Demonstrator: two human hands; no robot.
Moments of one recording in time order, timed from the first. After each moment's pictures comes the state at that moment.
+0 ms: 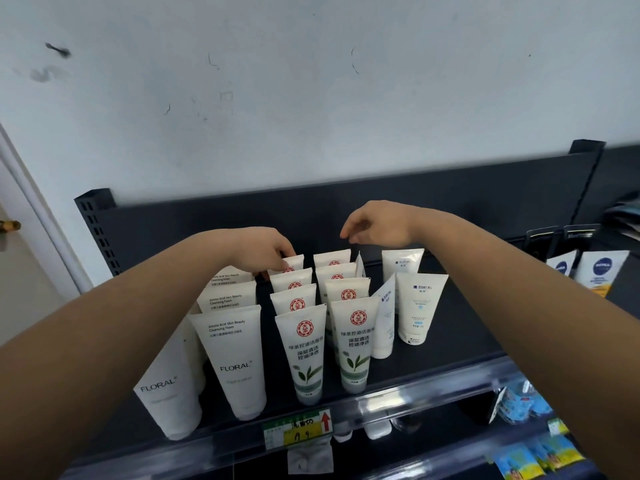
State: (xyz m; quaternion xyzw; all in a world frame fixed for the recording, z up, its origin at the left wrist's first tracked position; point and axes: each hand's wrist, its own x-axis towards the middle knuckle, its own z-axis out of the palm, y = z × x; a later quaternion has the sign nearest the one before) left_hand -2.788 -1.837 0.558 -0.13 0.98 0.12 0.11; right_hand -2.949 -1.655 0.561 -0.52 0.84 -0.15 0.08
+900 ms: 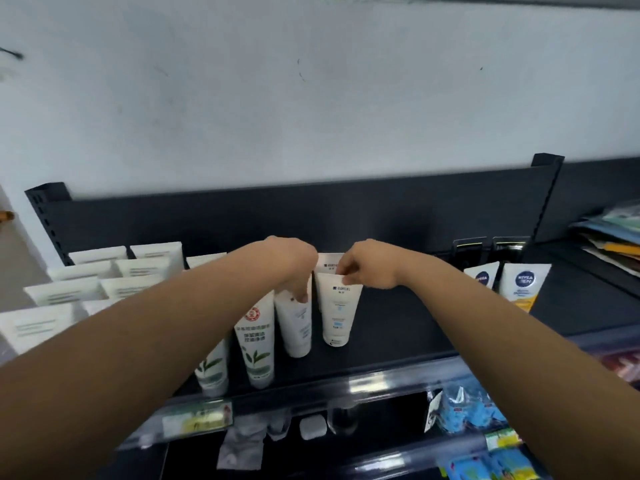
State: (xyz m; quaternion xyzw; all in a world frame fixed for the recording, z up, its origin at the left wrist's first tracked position) left_hand -2.868 -1.658 0.553 -0.19 0.96 -0.11 0.16; right_hand -2.988 -1.549 0.522 -0.55 0.83 -0.06 0.08
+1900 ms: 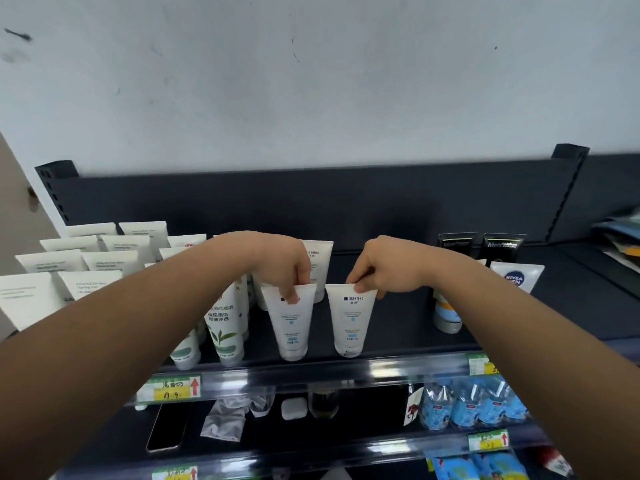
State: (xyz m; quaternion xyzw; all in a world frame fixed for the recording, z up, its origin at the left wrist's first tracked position) left_hand -2.876 -1.642 0.544 -0.15 0.97 0.05 0.18; right_hand -3.018 -1.488 0.521 -0.60 0.78 -0.08 0.16
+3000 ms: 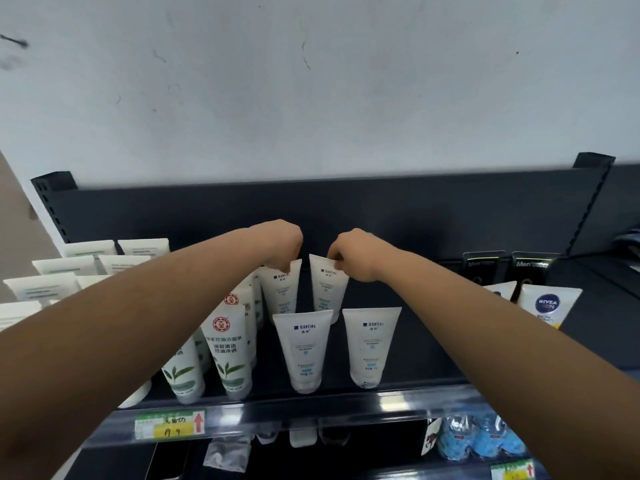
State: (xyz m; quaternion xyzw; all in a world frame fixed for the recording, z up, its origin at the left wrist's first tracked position) left_hand -2.921 -1.710 0.541 -0.24 0.96 -0.10 0.11; right_hand -3.031 -1.586 0.516 -0.56 0.83 -0.04 0.03
